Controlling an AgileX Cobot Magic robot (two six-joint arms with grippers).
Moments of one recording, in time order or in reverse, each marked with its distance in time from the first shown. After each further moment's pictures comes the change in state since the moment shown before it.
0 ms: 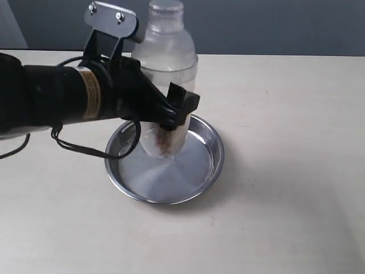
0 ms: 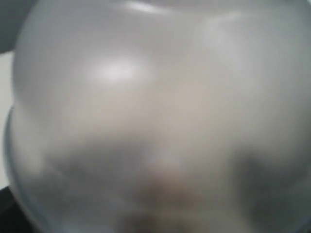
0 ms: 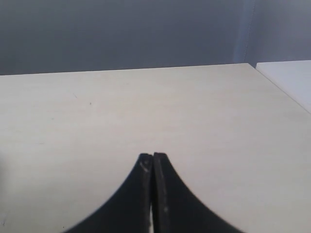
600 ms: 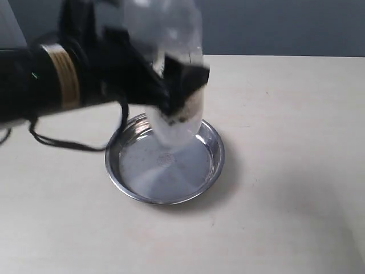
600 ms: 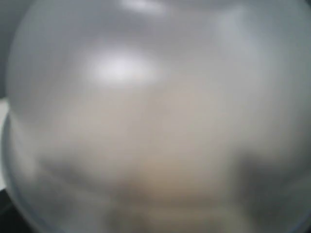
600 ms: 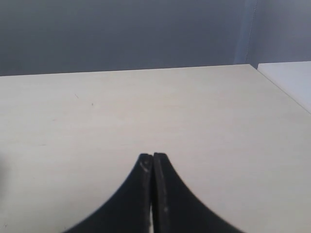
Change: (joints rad) left arm -0.007 -0.074 0.028 -0.039 -0.115 0.020; right arm 0.000 0.000 0.000 0.000 0.000 0.000
